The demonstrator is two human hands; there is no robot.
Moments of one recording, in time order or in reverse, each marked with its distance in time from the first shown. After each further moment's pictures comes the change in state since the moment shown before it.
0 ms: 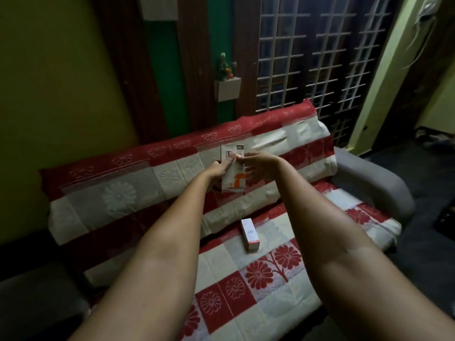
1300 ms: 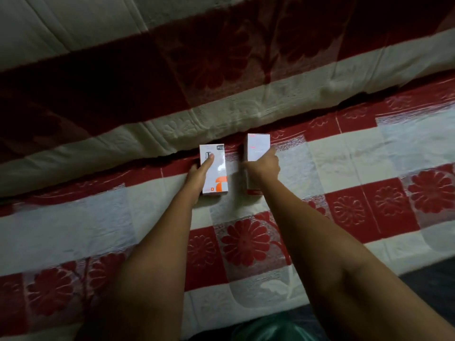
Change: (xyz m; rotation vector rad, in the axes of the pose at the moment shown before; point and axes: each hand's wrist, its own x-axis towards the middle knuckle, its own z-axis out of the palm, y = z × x) left_hand 0.334 -0.430 0.155 -0.533 0.227 -0.673; right_hand 0.382 0.448 -0.066 -0.333 0.402 0.585
